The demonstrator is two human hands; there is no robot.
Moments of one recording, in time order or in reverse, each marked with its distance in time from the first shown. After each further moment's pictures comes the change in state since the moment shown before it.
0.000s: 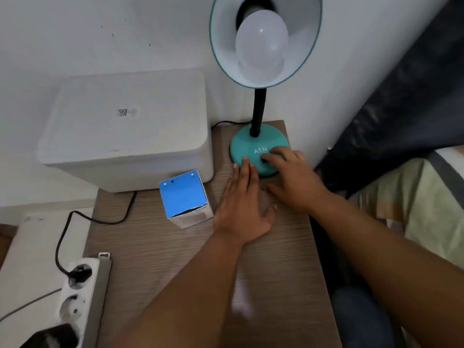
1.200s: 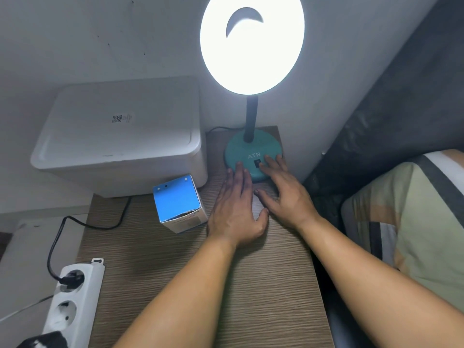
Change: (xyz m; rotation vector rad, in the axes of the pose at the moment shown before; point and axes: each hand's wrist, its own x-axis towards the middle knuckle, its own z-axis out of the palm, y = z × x) left_hand 0.003 -0.001 0.002 0.022 -0.047 0.006; right_hand -0.023 0.011 0.034 0.266 0.178 -0.030
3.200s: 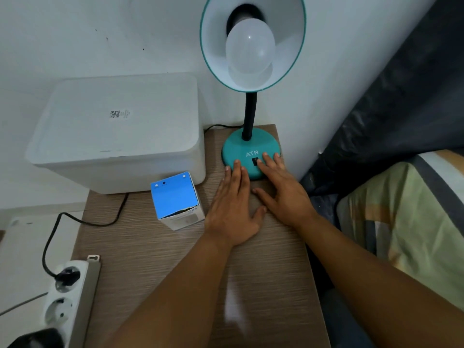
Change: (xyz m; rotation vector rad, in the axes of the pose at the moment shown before) left_hand -0.005 0.003 -0.009 -0.014 -0.008 0.009; right_hand -0.001 0.005 -0.001 -0.054 -0.051 -0.015
